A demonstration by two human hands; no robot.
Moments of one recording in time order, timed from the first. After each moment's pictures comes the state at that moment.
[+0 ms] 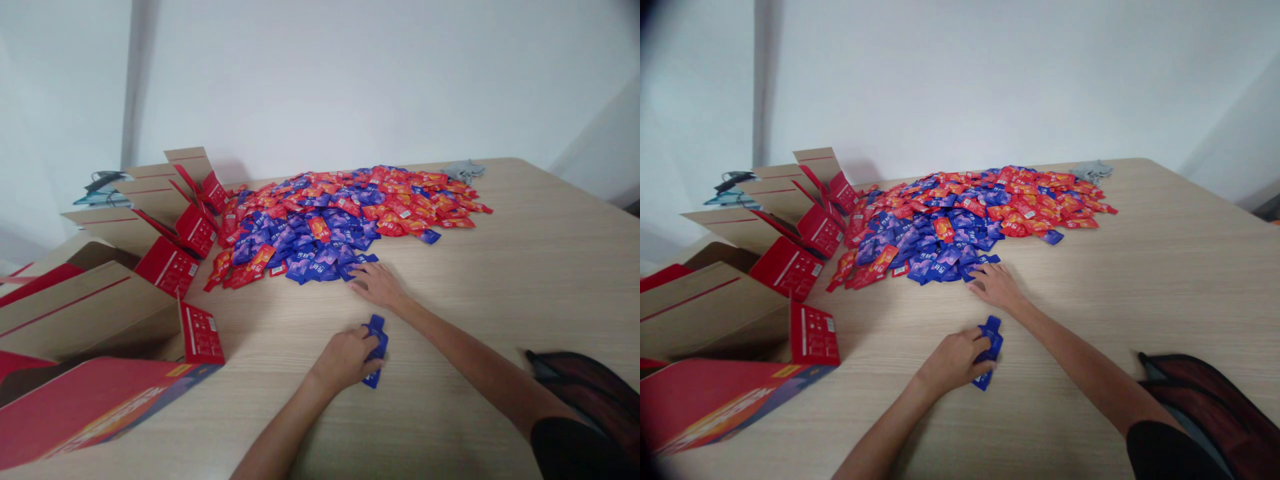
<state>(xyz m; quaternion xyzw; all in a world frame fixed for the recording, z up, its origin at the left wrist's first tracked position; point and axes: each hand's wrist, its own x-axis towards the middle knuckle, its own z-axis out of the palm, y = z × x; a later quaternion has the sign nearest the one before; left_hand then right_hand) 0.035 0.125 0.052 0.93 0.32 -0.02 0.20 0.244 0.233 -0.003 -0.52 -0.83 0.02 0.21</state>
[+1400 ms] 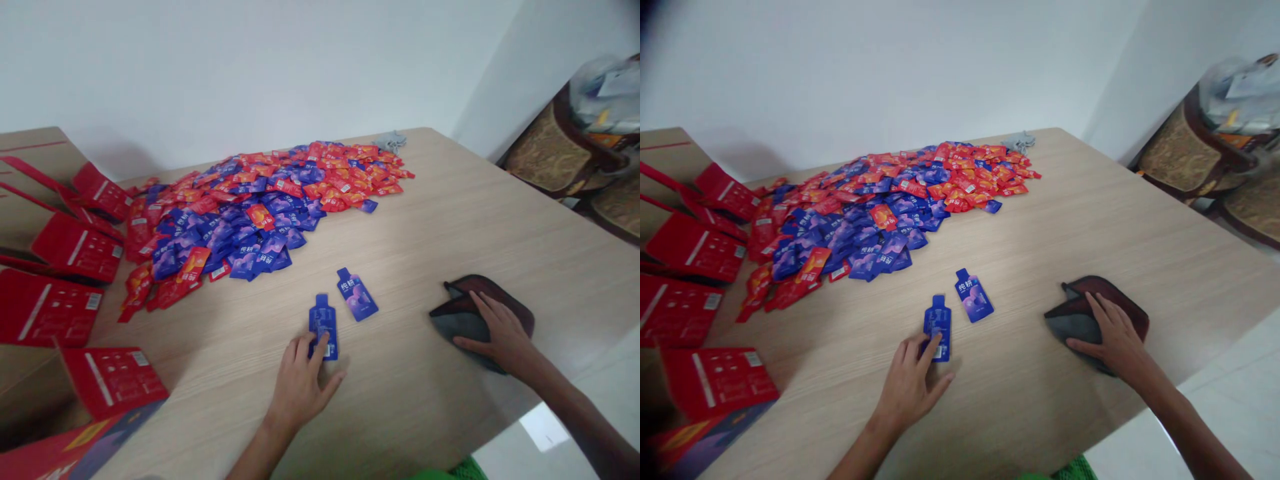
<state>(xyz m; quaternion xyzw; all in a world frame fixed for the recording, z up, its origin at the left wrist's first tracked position) -0.009 0.061 0.001 0.92 0.34 0.17 0.09 0.476 -0.123 -0.043 -0.82 -0.55 0.01 0.12</state>
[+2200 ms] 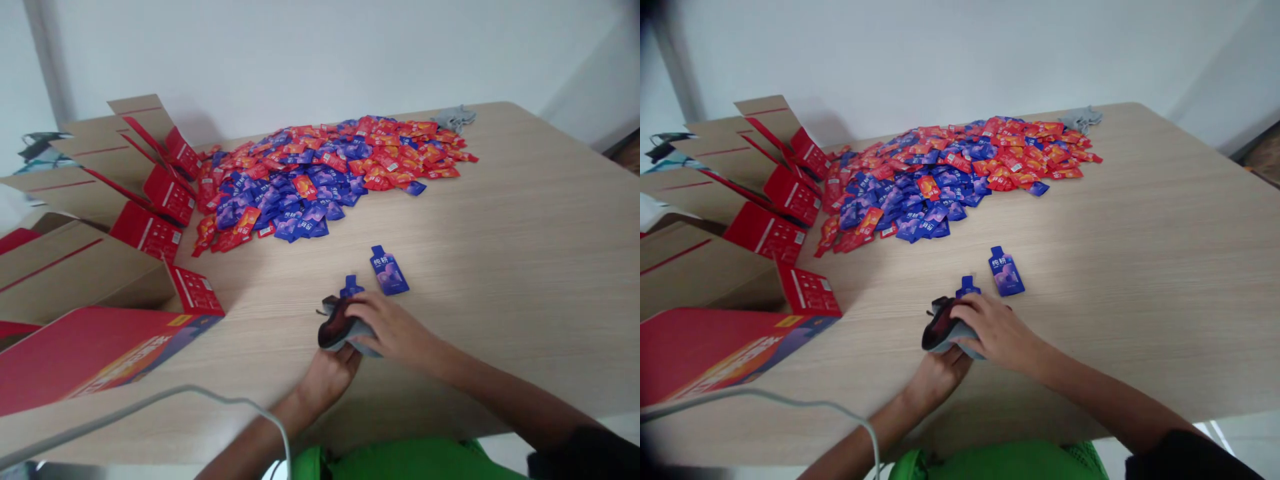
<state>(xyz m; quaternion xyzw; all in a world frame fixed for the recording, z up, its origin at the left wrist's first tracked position) -0.020 -0.006 -0.004 0.96 0.25 0.03 0.11 0.213 0.012 0.061 -0.47 -0.83 0.19 0.25</state>
